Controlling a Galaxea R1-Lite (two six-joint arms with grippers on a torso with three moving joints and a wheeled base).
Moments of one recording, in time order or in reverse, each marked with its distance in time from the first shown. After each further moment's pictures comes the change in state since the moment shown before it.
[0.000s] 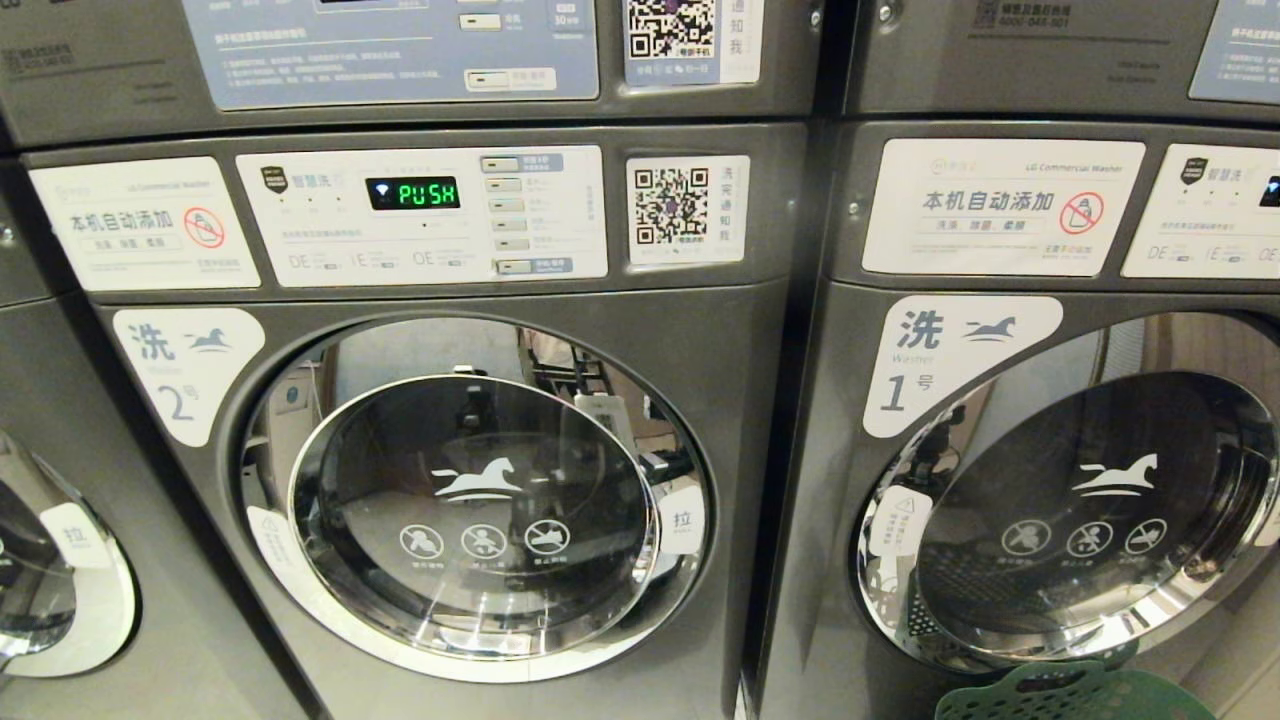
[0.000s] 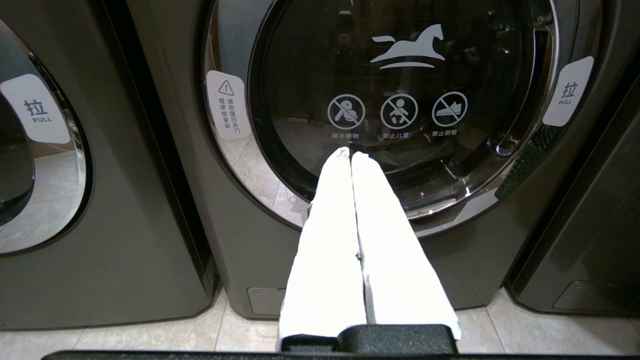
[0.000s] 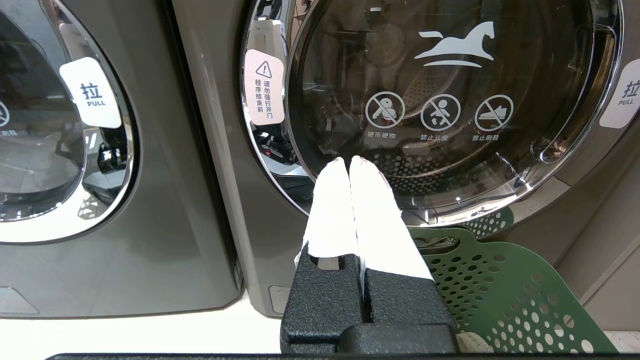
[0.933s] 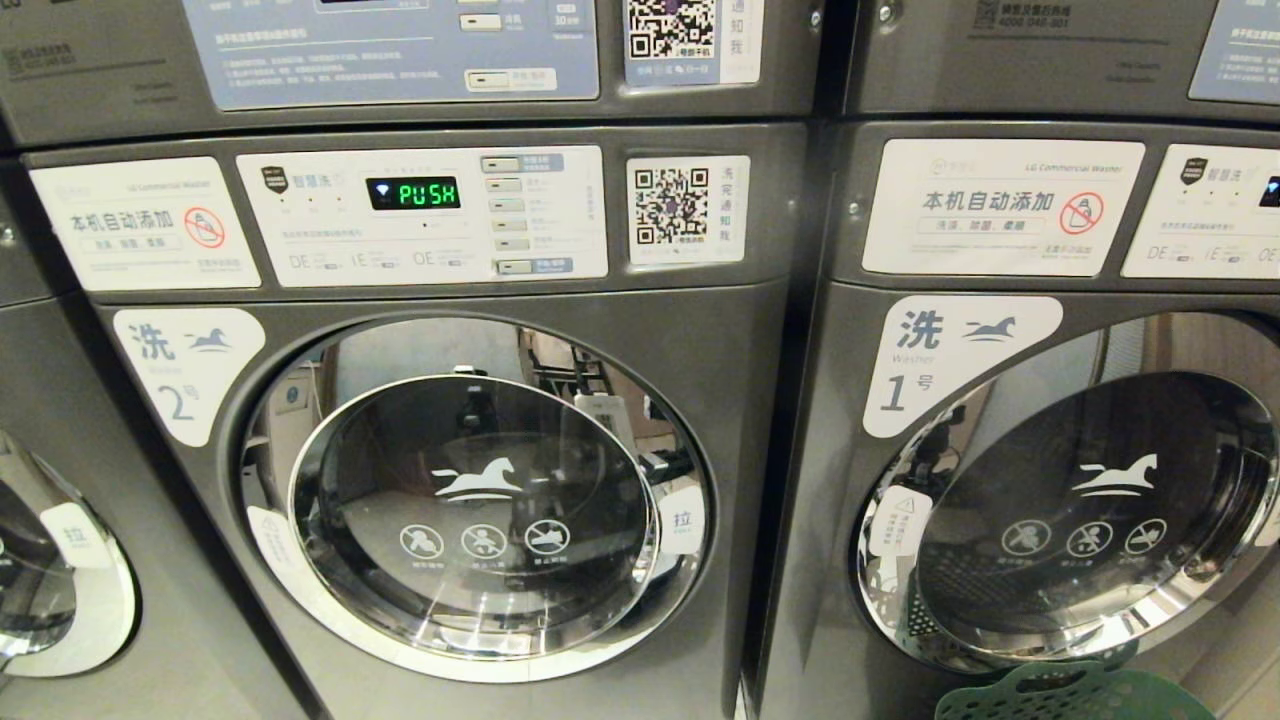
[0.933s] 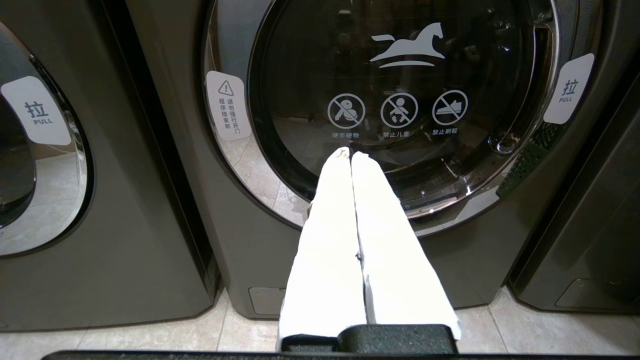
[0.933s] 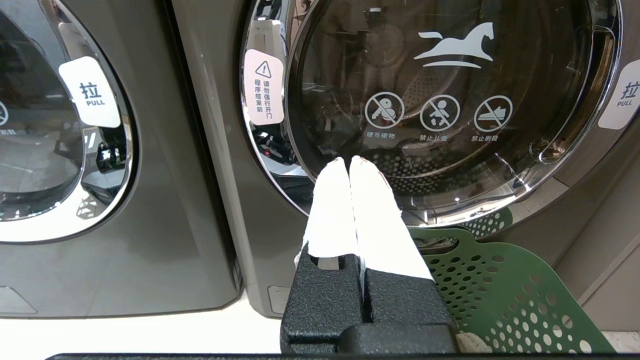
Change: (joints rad) left arm 0.000 0.000 0.000 0.002 -0.001 0.005; right arm 0.000 0.000 0.000 0.000 0.000 -0.003
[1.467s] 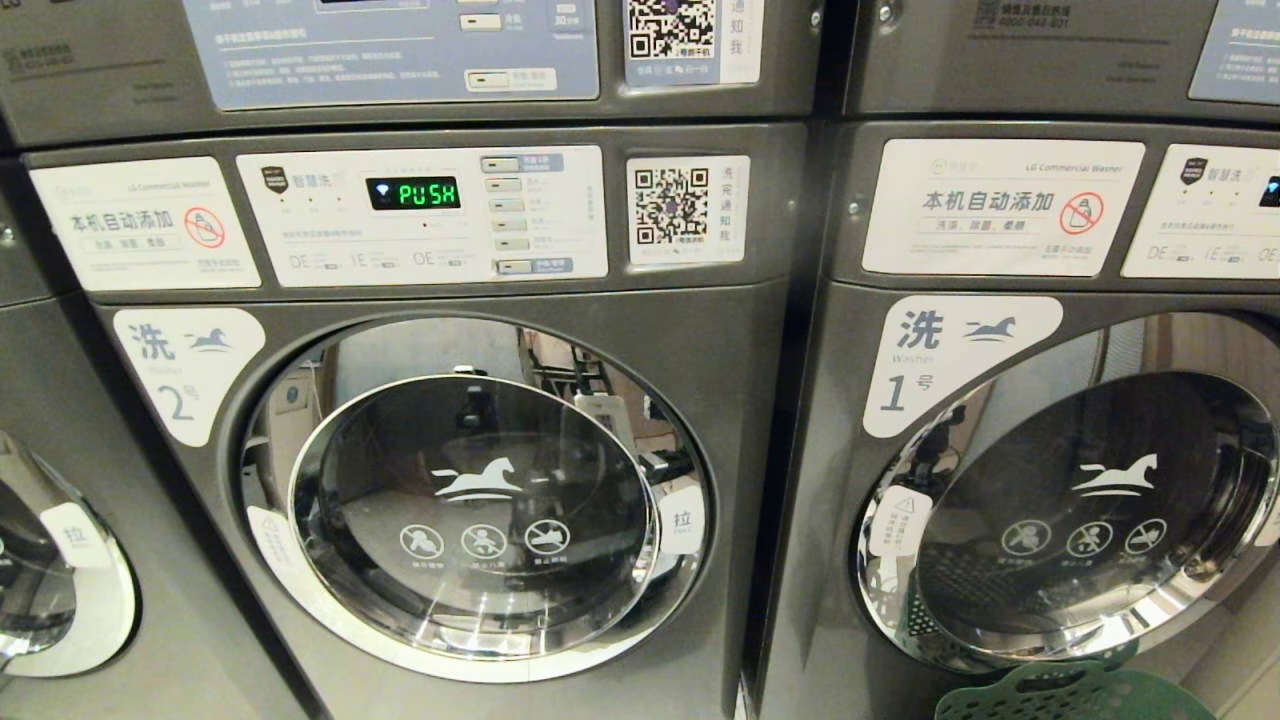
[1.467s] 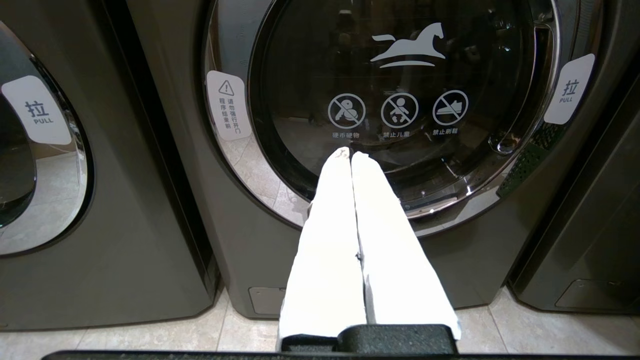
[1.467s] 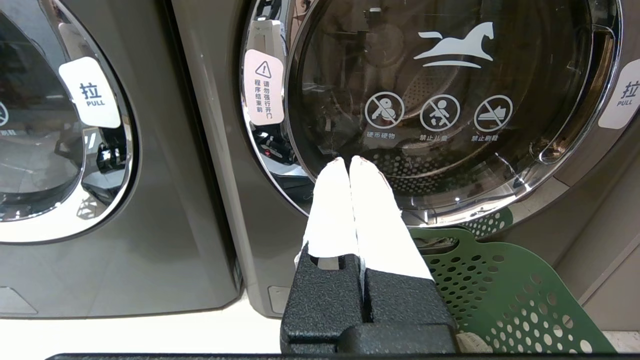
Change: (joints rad) left arm 0.000 0.000 0.000 0.000 0.001 -0.001; right arm 0.000 0.000 0.000 0.000 0.000 0.001
